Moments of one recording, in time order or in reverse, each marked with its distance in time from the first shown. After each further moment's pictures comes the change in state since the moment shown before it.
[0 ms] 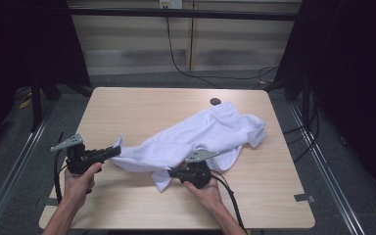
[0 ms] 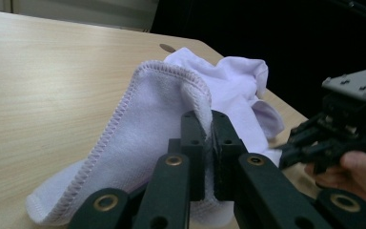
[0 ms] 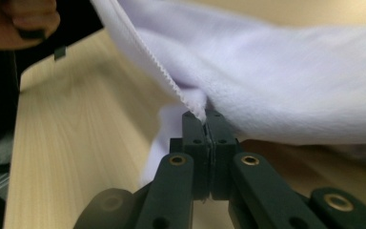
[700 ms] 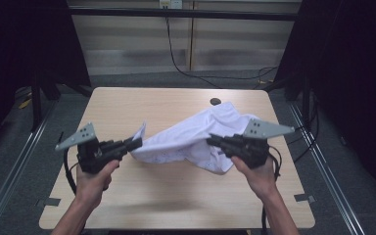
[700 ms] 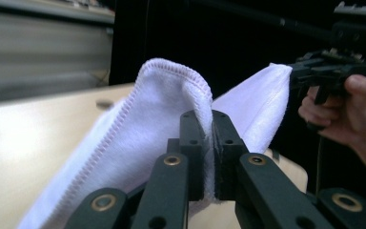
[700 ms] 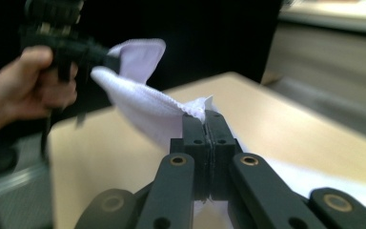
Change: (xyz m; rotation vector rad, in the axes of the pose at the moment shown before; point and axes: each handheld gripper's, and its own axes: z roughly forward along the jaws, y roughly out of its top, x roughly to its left) left arm -0.108 0.036 0.008 -0.066 -0.137 0.153; right arm 0.023 0.091 -0.162 -0.213 -0.070 -0.220
